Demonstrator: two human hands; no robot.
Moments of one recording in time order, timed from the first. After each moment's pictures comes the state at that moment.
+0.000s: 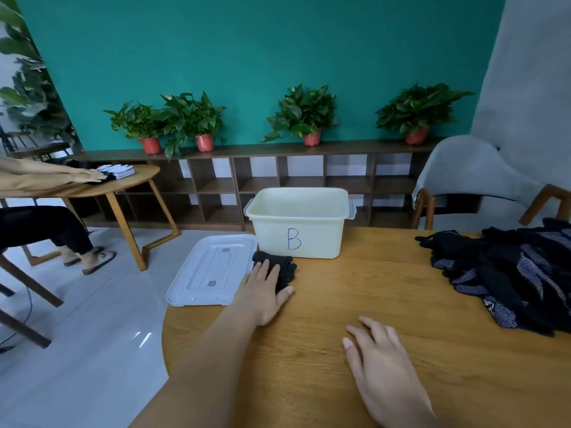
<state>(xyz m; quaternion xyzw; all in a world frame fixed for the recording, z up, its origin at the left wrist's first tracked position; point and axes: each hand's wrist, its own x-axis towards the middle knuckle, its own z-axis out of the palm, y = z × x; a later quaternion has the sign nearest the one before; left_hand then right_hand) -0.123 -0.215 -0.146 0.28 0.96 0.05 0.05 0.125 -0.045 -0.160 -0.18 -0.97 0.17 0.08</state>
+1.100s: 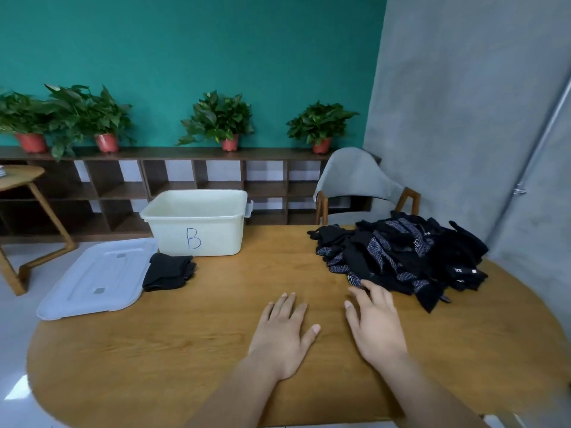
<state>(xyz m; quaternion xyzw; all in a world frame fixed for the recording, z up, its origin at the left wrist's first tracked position) 0.107 -0.052 -0.164 0.46 0.88 0.12 0.04 0.235 0.136 -0.170 -0.30 -0.91 0.09 0.27</state>
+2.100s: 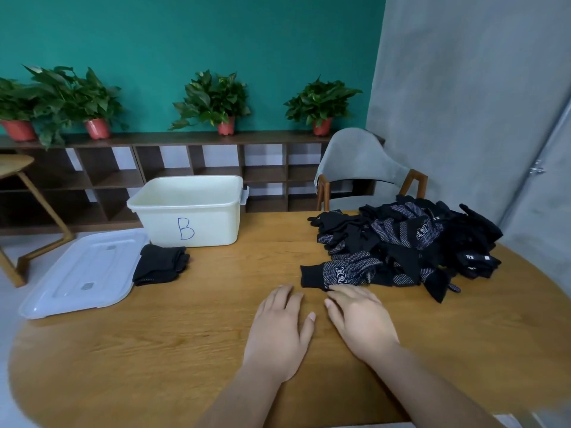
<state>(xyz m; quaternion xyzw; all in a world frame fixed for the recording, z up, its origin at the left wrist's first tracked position) 0.110 -0.053 -0.174 0.44 0.87 0.21 -0.06 0.210 0.131 -0.185 -0.20 -0.95 0.06 0.23</state>
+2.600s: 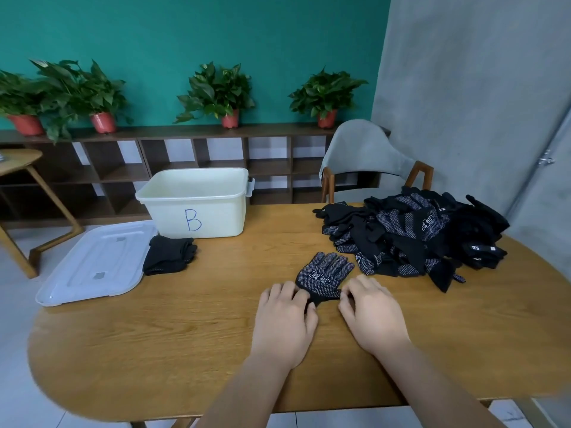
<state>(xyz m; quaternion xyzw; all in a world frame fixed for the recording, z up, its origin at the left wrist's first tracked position) 0.114 -0.055 -0.176 0.43 0.87 0.20 -0.15 0.223 0.120 -0.178 -0.21 -0.93 0.06 0.30</state>
